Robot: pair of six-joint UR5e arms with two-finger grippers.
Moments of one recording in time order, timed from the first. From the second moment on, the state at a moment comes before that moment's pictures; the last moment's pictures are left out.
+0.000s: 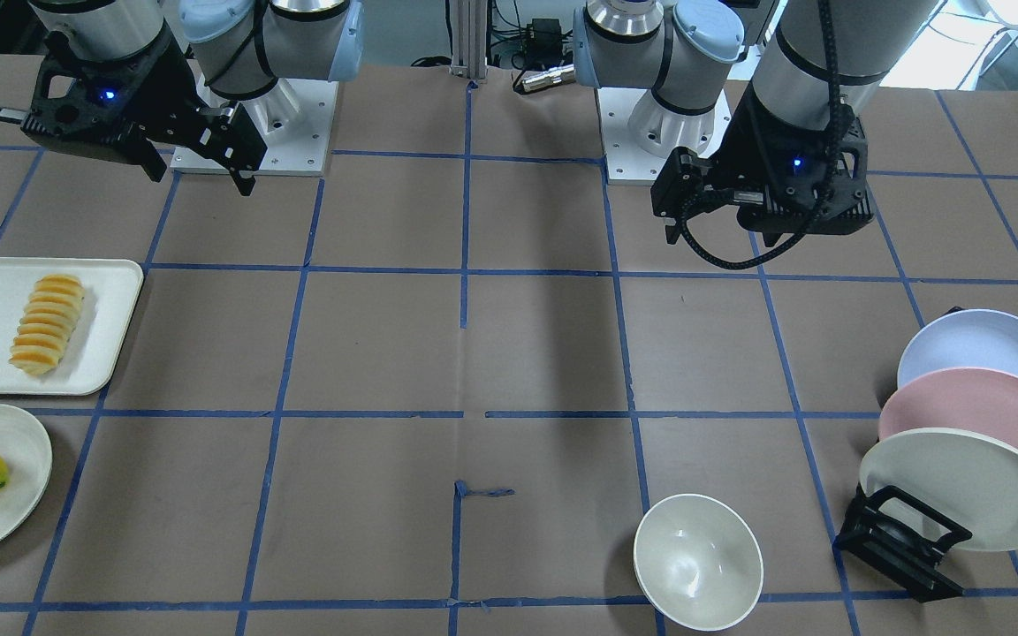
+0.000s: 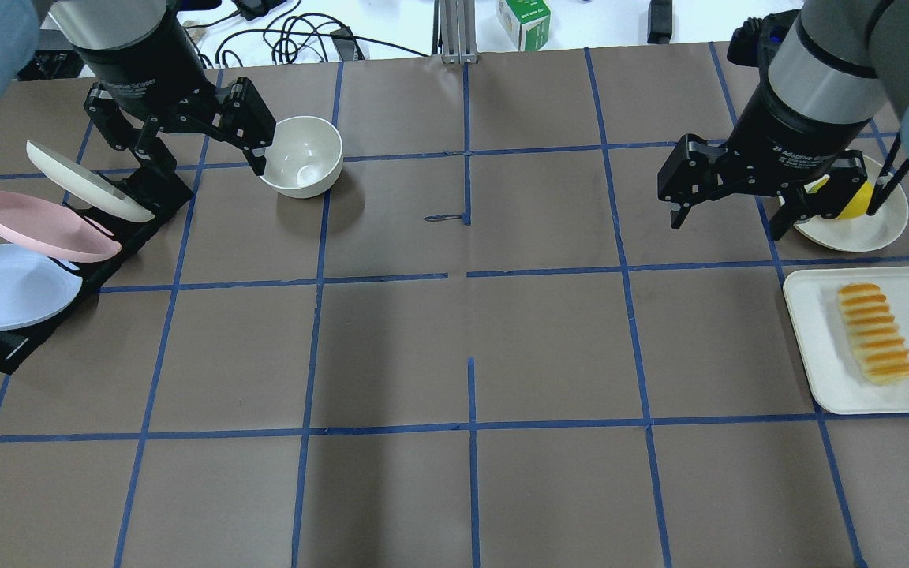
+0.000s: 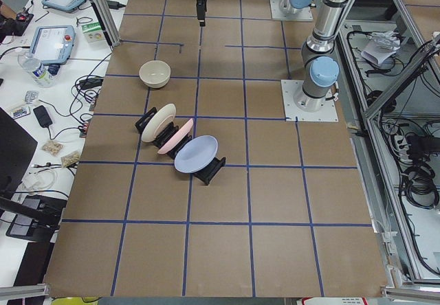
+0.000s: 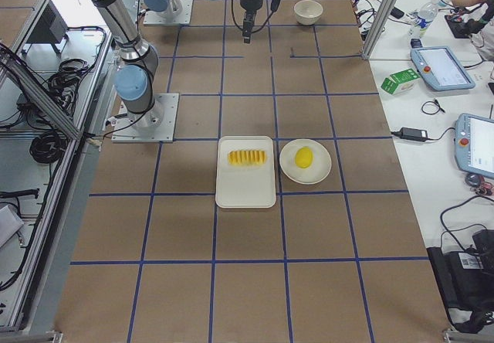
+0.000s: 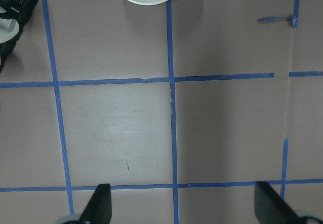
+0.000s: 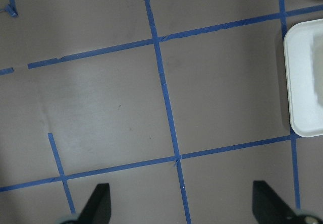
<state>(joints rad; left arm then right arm) -1.58 -1.66 -1.42 -1.69 1.59 0.02 1.53 -1.69 1.67 -1.52 -1.55 0.14</state>
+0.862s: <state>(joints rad) -1.58 -1.65 -1.41 -1.69 1.59 0.02 1.52 -1.68 1.68 -1.52 -1.54 0.13</state>
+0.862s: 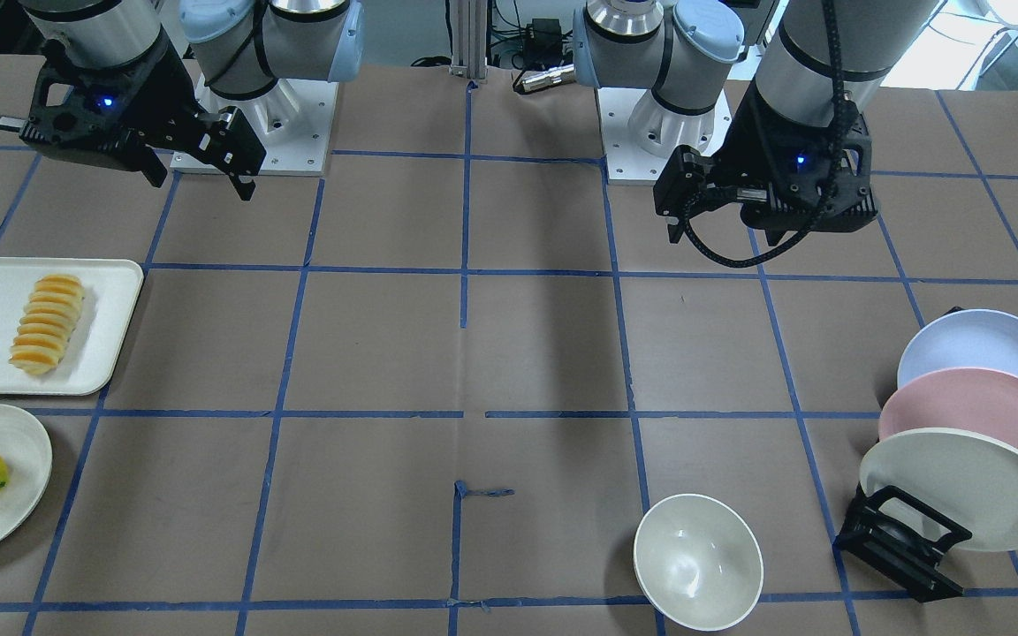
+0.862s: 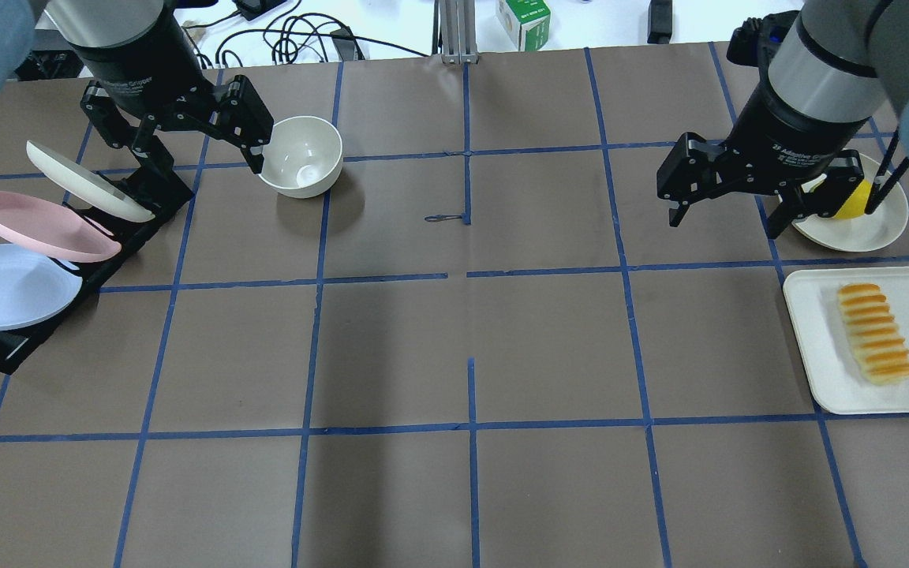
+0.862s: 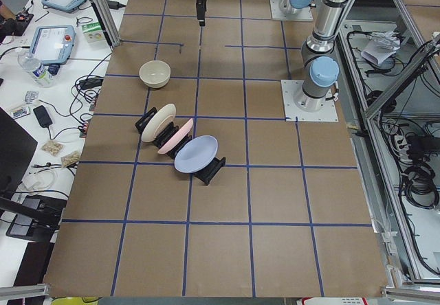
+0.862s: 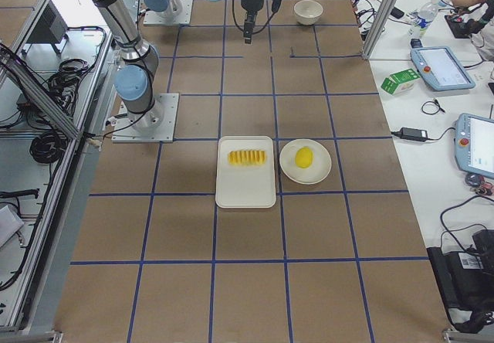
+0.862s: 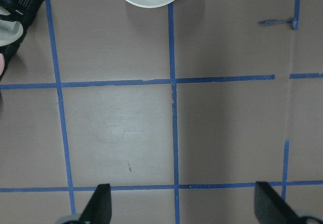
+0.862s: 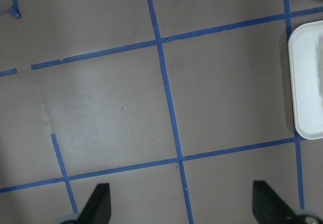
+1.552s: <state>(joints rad) -1.58 -1.65 -1.42 -1.69 1.59 0.02 1.48 -1.67 1.68 -1.53 -1.56 0.09</state>
